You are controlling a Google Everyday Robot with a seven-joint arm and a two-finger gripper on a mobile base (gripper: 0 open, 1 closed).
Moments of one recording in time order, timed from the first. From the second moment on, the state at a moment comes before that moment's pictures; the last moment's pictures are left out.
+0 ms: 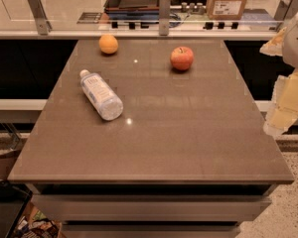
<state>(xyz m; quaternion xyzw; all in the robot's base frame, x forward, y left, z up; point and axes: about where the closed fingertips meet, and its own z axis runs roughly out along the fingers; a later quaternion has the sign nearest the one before) 0.438 -0.217 0.976 -0.60 0.78 -0.03 0.16</state>
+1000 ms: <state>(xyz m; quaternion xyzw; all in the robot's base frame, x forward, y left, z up) 0.438 -0.215 0.981 -0.60 0.78 -0.04 0.17</state>
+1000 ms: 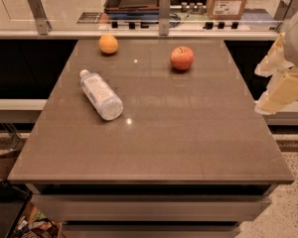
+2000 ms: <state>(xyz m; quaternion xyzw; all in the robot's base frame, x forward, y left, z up) 0.438 -0.213 0.988 -0.60 0.78 -0.05 0.18</state>
